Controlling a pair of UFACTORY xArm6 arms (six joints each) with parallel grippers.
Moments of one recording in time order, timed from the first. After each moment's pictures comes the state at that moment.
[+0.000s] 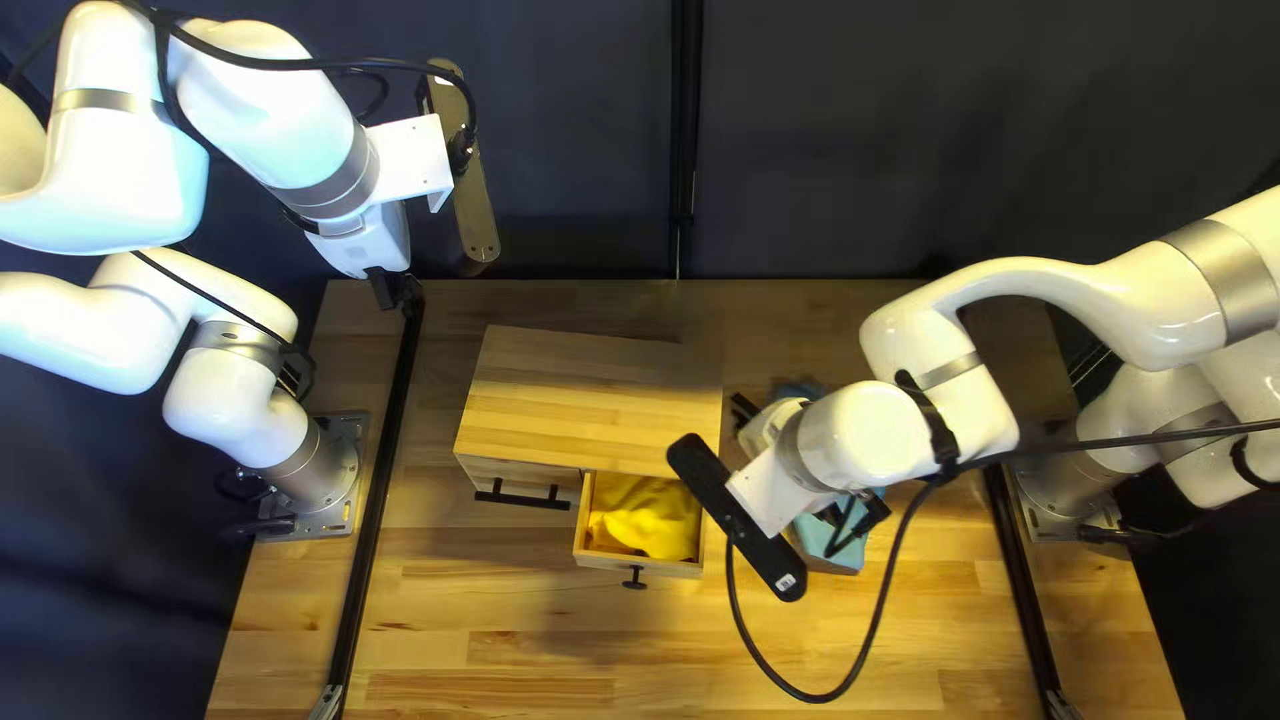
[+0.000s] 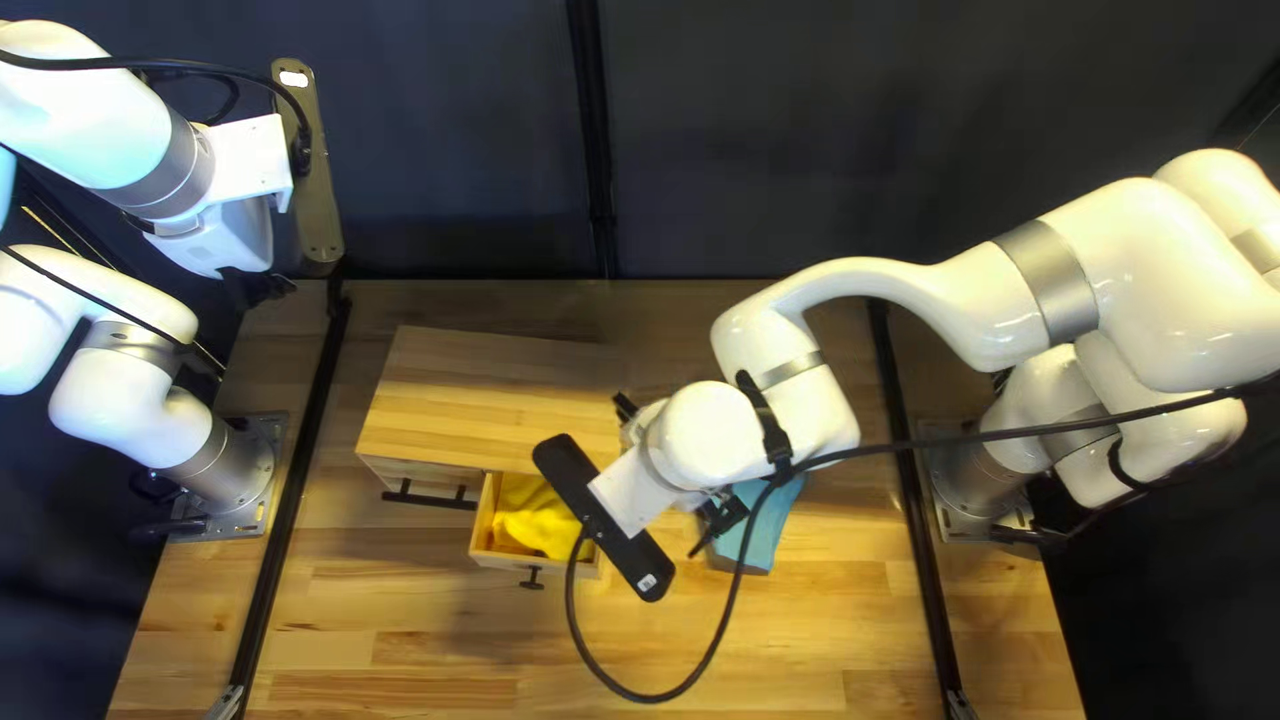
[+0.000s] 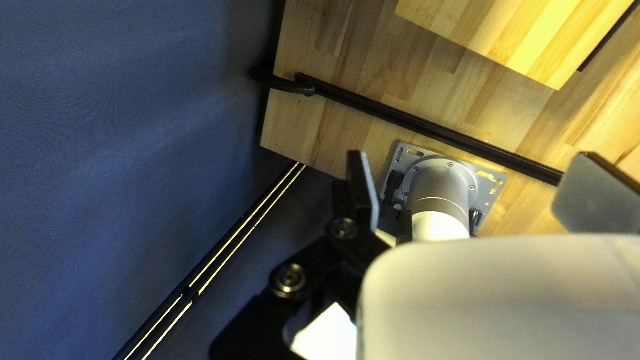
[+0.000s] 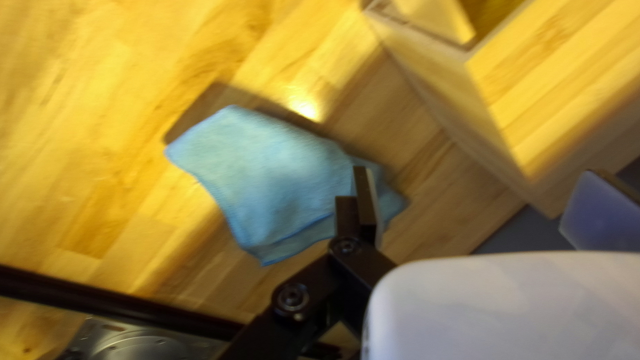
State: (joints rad) left arm -0.16 -0.66 -1.18 0.36 1.90 -0.24; right arm 0.24 -0.05 -1.10 -0.36 1.09 -0.34
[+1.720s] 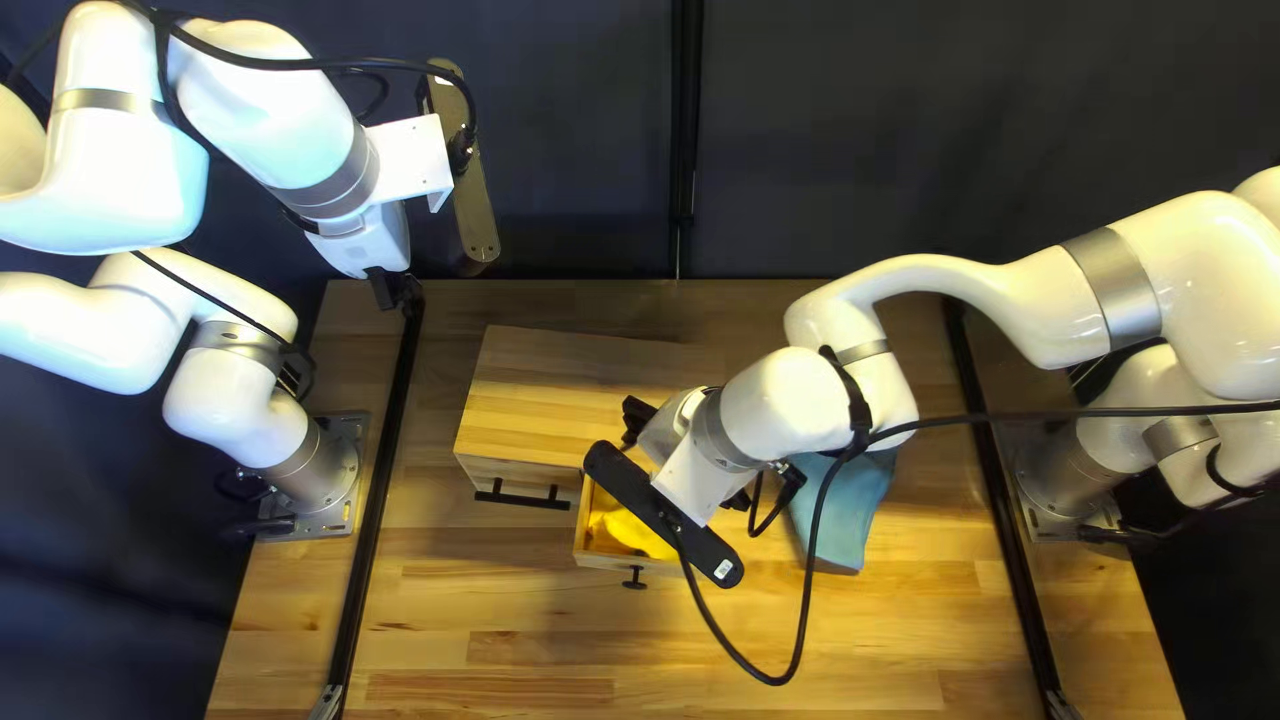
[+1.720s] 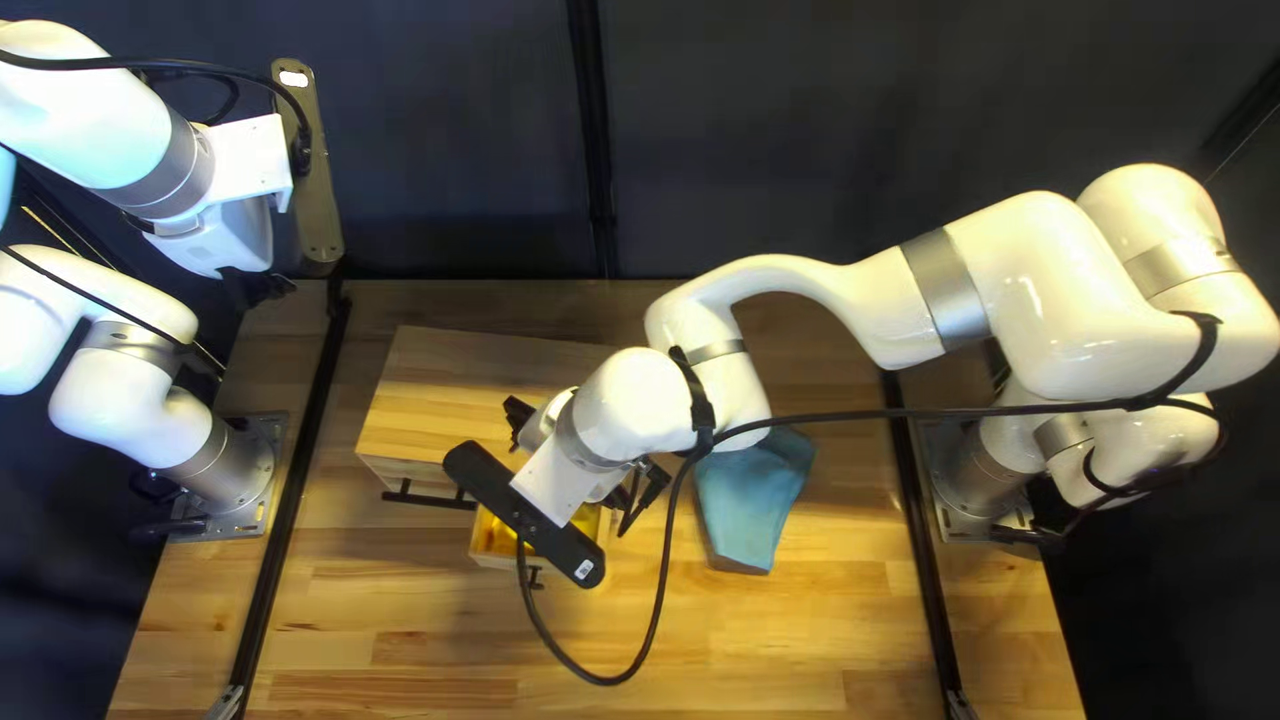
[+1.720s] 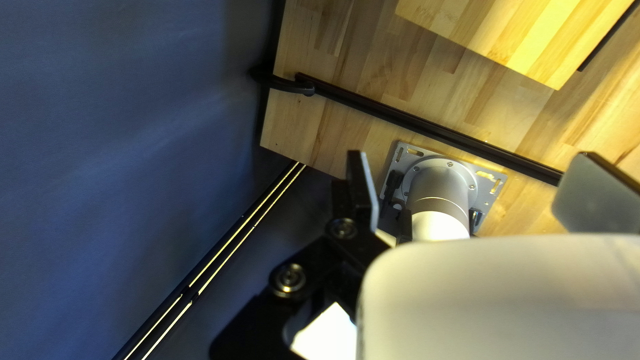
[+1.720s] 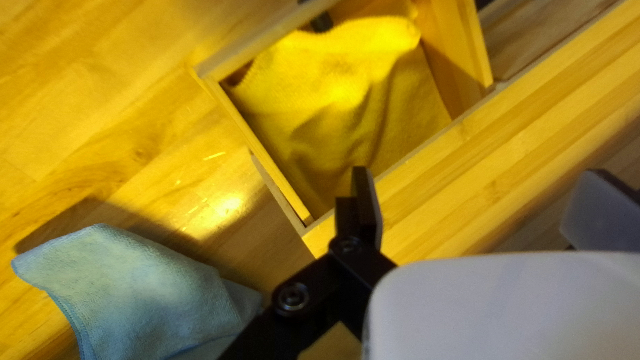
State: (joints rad) left arm -0.16 -0.66 -1.18 0.36 1.90 -0.24; right arm 0.16 0.10 -1.18 -0.23 0.72 -0.68
